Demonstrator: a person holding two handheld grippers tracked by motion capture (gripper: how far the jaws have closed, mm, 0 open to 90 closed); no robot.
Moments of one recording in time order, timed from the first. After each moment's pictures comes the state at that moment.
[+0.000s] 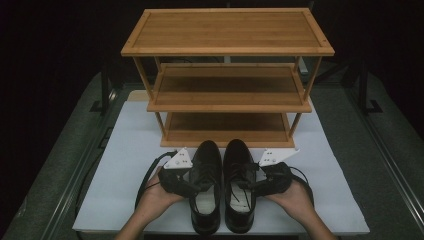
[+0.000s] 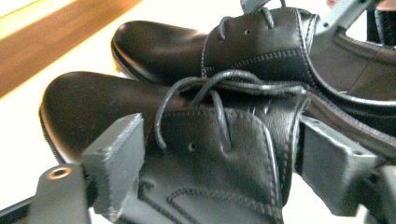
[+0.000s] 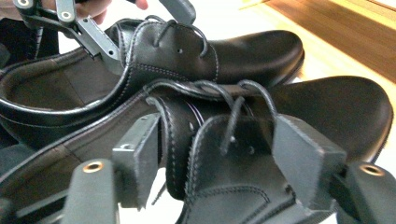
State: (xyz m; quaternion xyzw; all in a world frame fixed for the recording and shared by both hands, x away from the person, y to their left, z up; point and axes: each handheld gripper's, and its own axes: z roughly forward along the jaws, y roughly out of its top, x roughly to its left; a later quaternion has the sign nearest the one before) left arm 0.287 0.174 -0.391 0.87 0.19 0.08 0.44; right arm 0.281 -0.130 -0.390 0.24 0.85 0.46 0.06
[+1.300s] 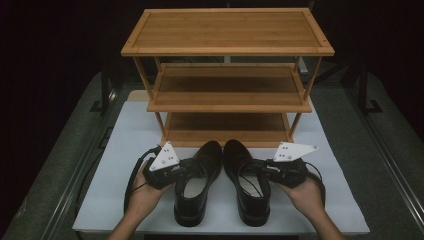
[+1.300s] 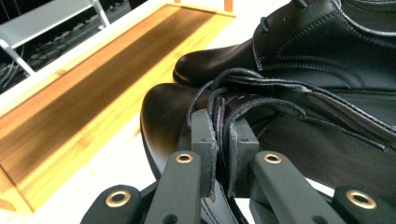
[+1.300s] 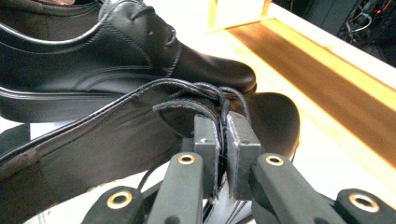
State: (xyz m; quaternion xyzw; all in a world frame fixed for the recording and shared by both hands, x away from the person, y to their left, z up) left arm 0.280 0.195 -0.354 0.85 0.21 0.19 0.44; right arm 0.280 -0.157 -0.363 0.24 0.84 0.47 0.14
